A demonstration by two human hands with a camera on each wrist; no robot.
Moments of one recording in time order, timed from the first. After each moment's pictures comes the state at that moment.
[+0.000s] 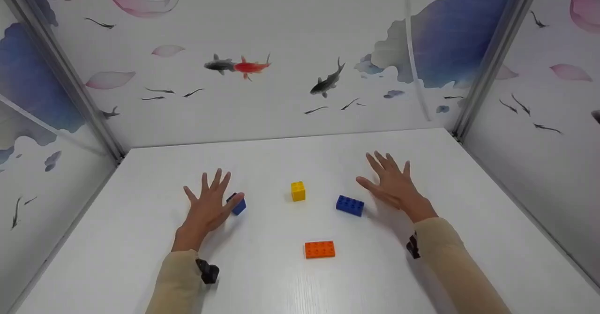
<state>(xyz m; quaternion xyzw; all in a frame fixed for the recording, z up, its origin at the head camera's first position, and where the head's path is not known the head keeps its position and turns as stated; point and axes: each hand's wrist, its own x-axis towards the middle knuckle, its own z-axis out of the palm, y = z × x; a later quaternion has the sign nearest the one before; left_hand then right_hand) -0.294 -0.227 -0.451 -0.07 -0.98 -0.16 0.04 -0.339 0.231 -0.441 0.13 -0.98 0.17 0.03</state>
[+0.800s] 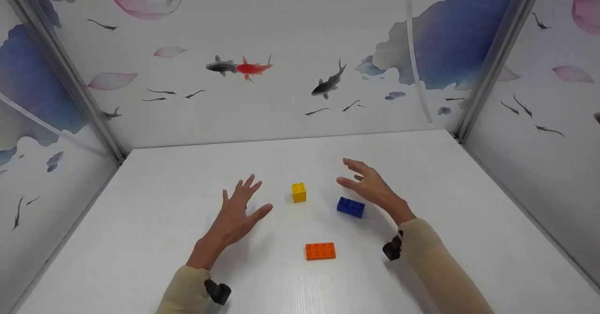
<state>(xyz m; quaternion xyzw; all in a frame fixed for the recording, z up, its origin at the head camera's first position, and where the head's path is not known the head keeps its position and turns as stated) -0.259 -0.169 -0.441 -0.13 -0.94 -0.32 0.05 -0.340 0.180 -0.438 0.13 -0.87 0.46 -0.05</state>
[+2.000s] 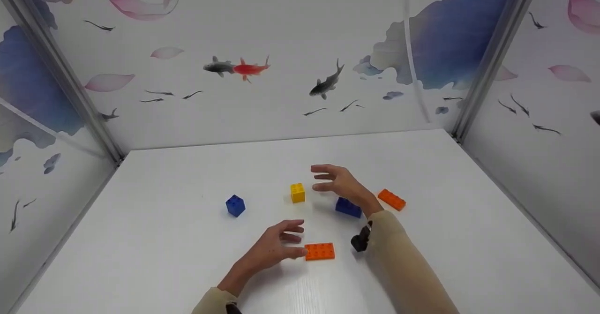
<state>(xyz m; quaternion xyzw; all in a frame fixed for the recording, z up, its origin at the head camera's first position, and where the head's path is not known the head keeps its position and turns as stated) -0.234 -0.103 -0.479 -0.13 -0.80 -0.55 -0.19 -0.368 0.132 -0.456 0.17 -0.81 0.54 -0.12</state>
